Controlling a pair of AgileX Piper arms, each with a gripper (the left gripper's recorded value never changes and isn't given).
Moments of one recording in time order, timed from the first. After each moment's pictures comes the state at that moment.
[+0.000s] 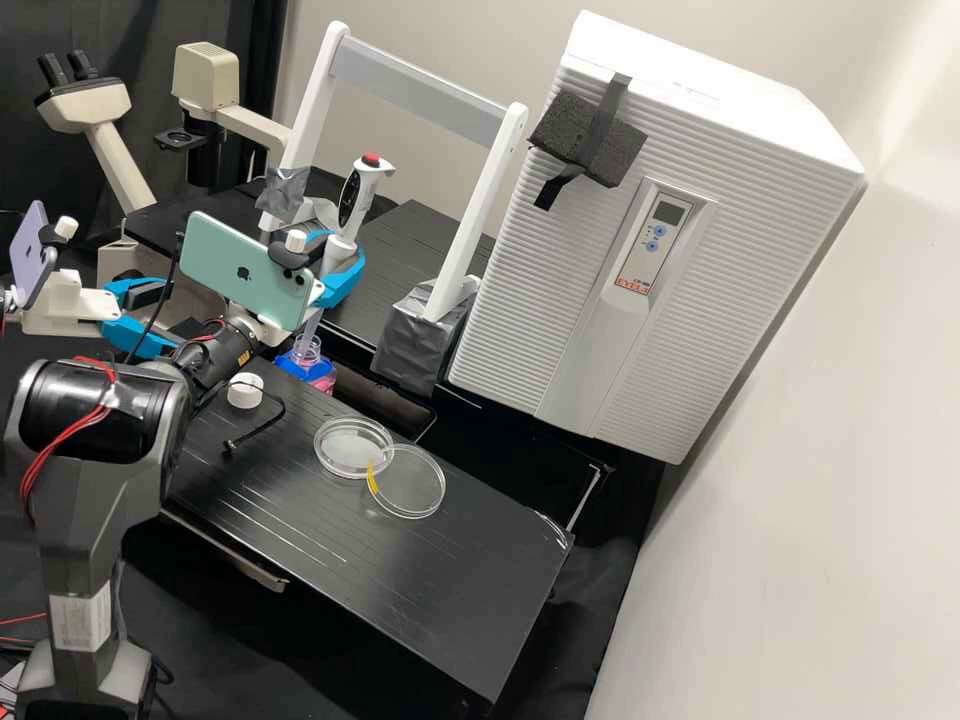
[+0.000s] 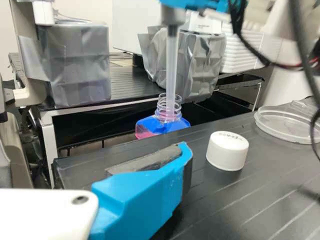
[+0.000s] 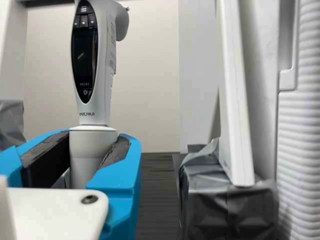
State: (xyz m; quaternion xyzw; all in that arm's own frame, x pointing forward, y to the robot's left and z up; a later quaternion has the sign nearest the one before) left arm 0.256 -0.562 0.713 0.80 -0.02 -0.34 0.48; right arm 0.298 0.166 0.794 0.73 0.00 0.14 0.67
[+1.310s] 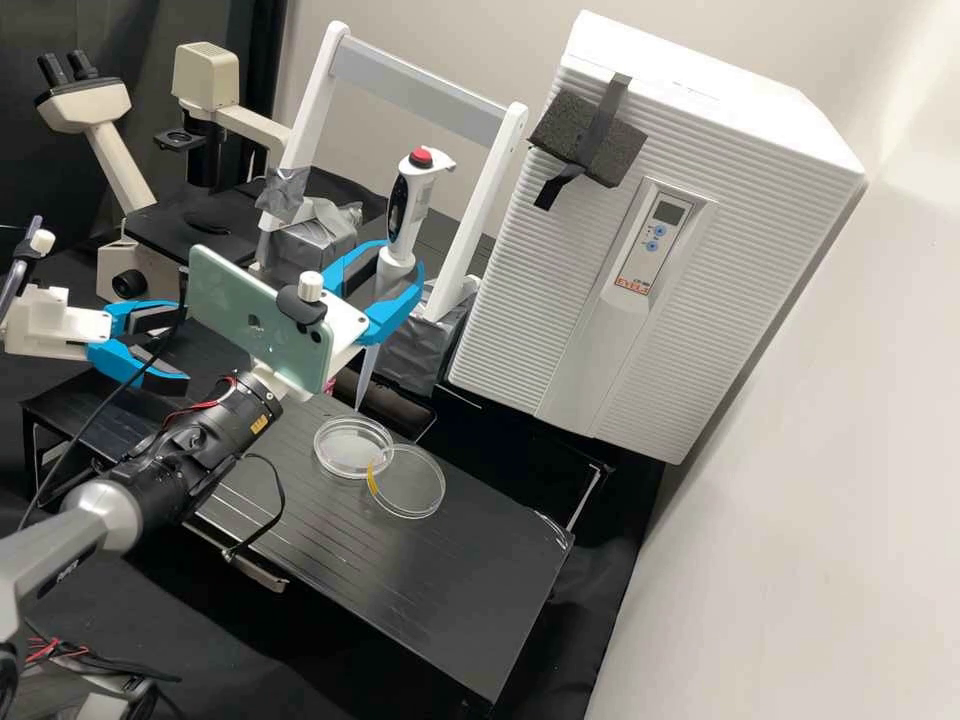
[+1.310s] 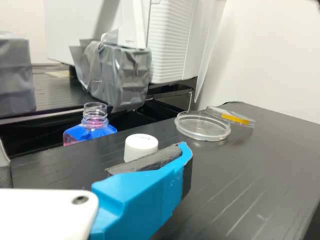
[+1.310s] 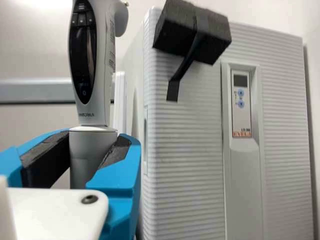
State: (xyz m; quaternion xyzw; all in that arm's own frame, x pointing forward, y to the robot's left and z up) left arm 0.224 -0.578 0.702 0.76 -0.07 -0.43 0.48; right arm 0.186 0.124 0.903 0.69 -0.05 0.22 0.69
